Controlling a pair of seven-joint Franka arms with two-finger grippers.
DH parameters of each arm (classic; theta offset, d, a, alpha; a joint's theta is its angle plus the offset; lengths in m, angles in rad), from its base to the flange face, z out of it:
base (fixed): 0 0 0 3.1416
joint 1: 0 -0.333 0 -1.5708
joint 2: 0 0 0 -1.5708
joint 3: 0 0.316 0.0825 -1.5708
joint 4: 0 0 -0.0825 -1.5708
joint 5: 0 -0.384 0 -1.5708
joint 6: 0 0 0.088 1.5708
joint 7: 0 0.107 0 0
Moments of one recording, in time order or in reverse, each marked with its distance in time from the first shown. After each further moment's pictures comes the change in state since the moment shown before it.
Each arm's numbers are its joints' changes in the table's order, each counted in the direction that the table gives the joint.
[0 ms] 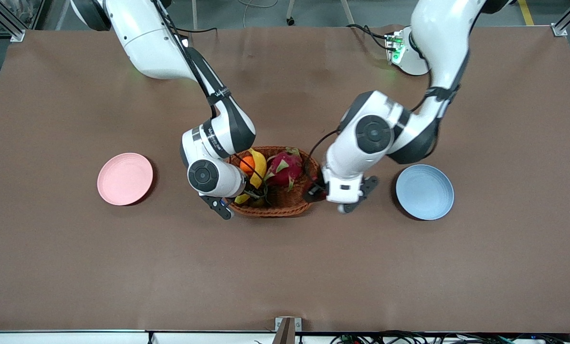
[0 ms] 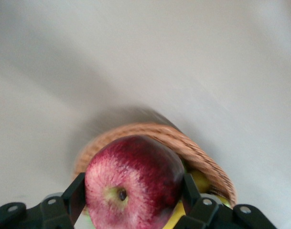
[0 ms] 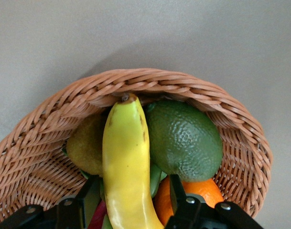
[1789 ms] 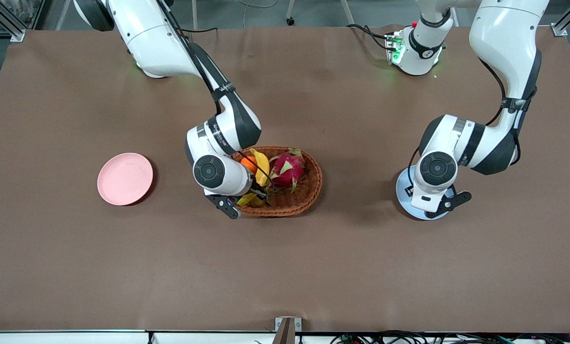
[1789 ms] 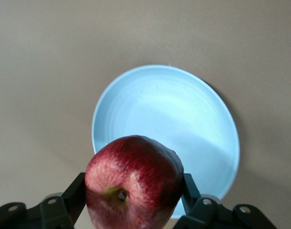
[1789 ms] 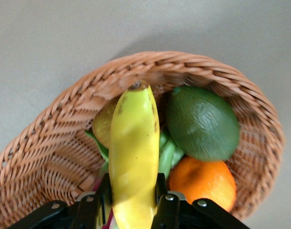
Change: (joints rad) left arm -0.307 0.094 -0.007 0.417 -0.526 -0.063 0.339; right arm -0.017 0.005 -0.004 -0.069 -0.001 -0.061 -0.003
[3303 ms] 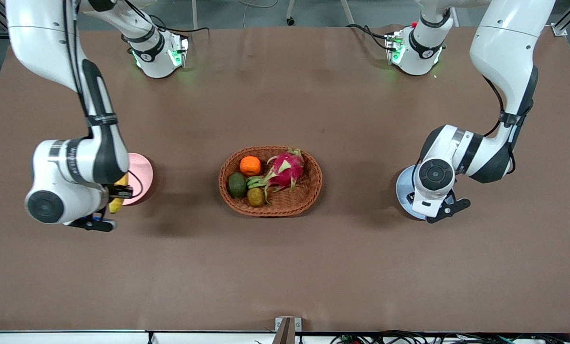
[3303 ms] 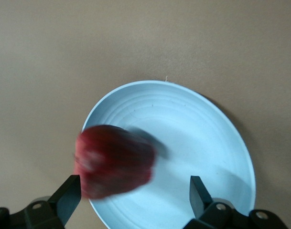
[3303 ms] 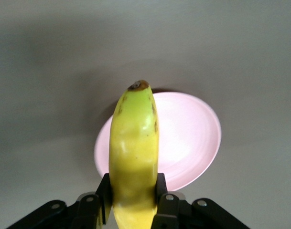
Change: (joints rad) left arm -0.039 -0.064 -0.013 0.013 -0.053 0.097 -0.014; right arm 0.432 0.189 -0.116 0.250 0.363 -0.180 -0.920
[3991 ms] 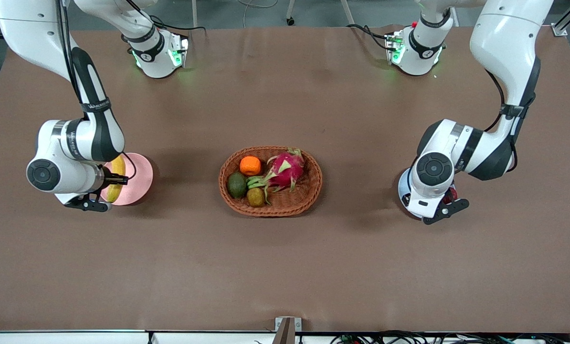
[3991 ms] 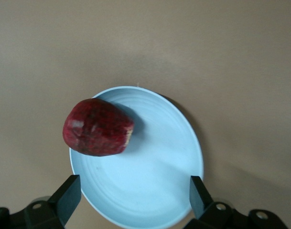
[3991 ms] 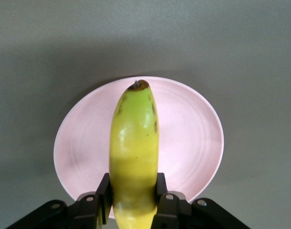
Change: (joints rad) left arm -0.004 0.037 -0.063 -0.068 0.035 -0.061 -0.003; right arm 0.023 0.127 0.005 0.355 0.026 0.318 -0.027
